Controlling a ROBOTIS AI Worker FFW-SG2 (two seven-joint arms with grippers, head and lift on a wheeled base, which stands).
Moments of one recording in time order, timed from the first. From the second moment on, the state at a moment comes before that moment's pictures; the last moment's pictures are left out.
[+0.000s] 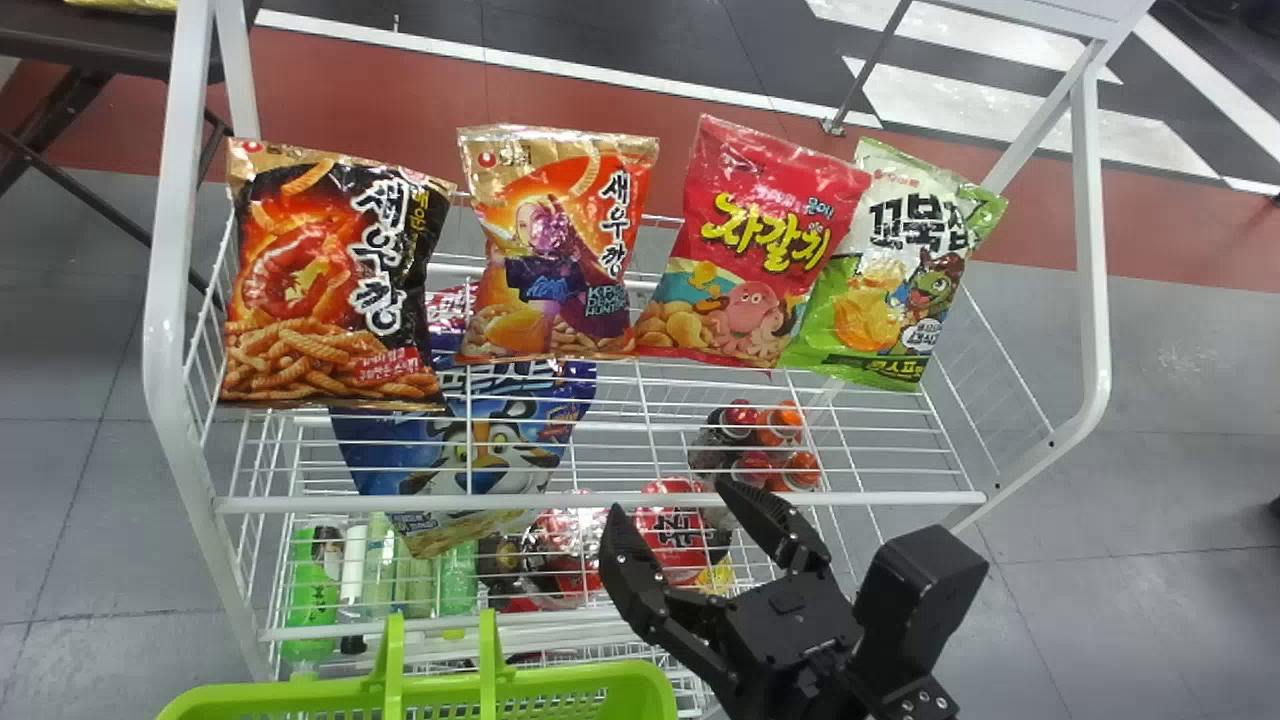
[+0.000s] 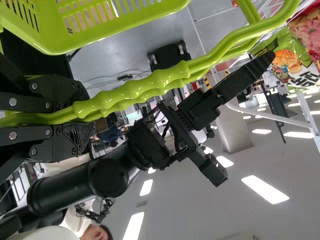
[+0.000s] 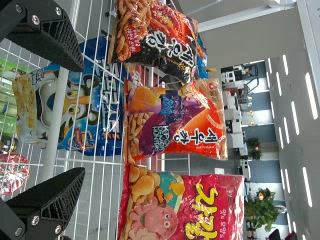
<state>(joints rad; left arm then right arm) 0.81 0.05 -0.02 -2.41 0.28 1.25 -1.29 0.88 -0.22 0.01 -2.42 -0.21 0.27 0.08</state>
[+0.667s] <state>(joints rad) 0.81 0.06 -0.02 -2.41 0.28 1.24 -1.30 0.88 -0.22 0.02 -2.42 -0.20 0.27 0.09</state>
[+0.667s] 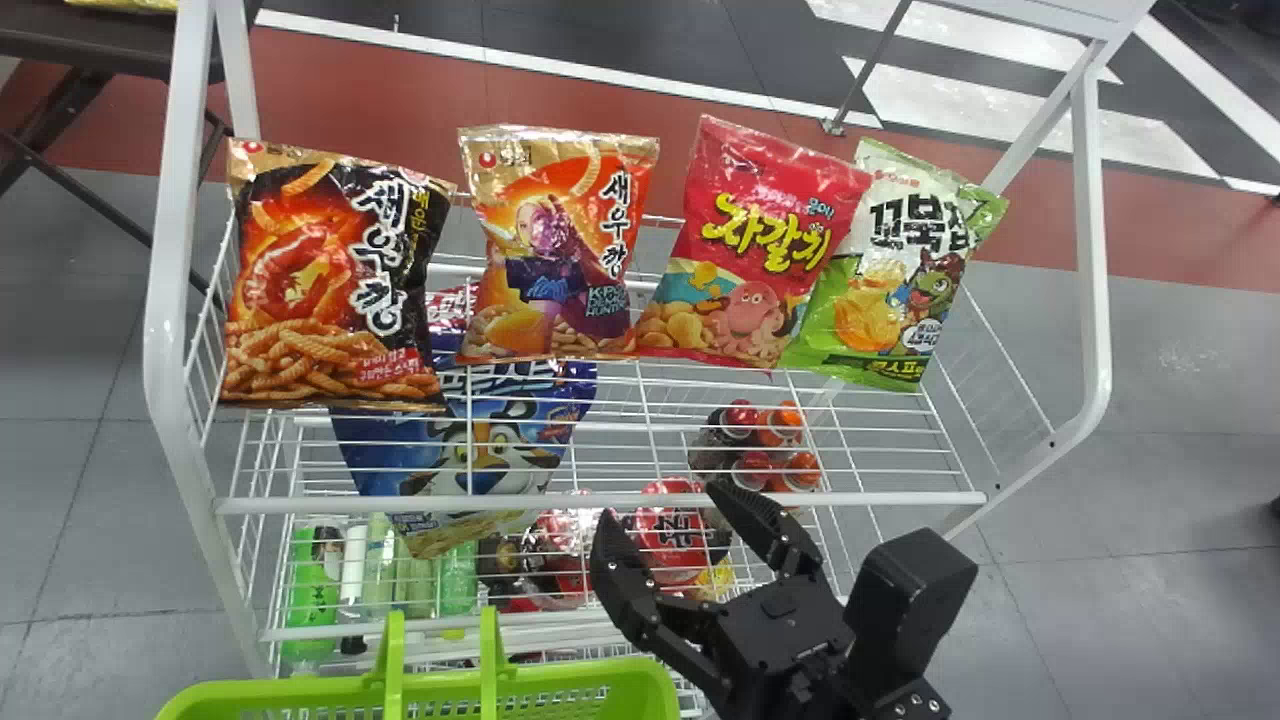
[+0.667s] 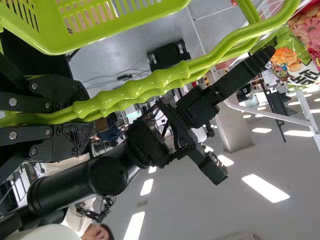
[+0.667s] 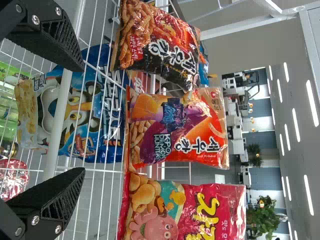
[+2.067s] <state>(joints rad) 0.75 0.08 -0.05 -2.42 0.27 1.31 -1.29 0.21 -0.12 0.29 -1.91 -0.16 0.15 0.21</state>
